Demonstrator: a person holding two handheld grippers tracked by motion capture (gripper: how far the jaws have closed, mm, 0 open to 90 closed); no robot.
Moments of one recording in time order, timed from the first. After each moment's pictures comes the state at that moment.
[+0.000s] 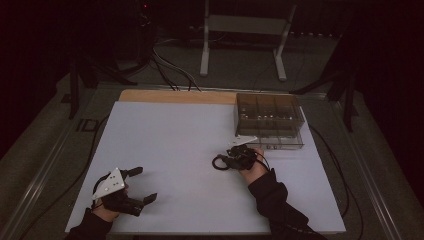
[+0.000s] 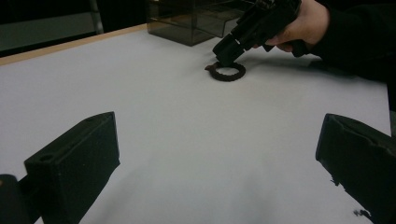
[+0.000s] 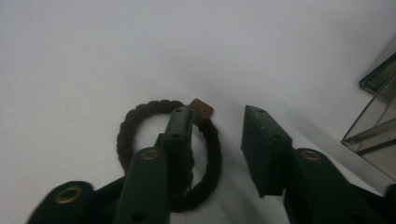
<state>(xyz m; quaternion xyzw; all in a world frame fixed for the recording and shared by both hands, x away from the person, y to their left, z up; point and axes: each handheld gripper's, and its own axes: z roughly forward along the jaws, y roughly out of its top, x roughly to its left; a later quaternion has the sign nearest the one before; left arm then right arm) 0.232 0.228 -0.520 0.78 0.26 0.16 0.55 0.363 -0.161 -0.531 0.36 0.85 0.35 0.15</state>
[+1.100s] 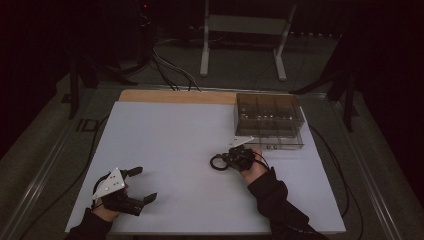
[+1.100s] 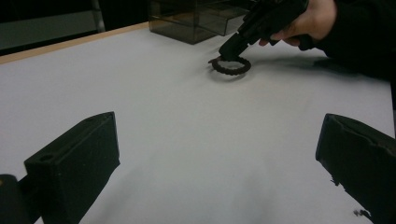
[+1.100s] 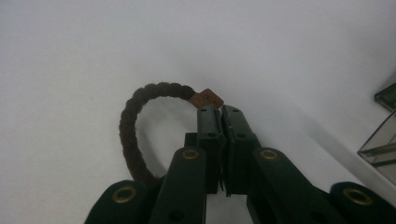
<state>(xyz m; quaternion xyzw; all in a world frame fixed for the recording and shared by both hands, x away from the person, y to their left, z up) 0.233 0.229 -0.520 0.78 0.27 0.17 0.55 0.358 -0.155 -0.522 0.33 0.87 0.34 0.14</state>
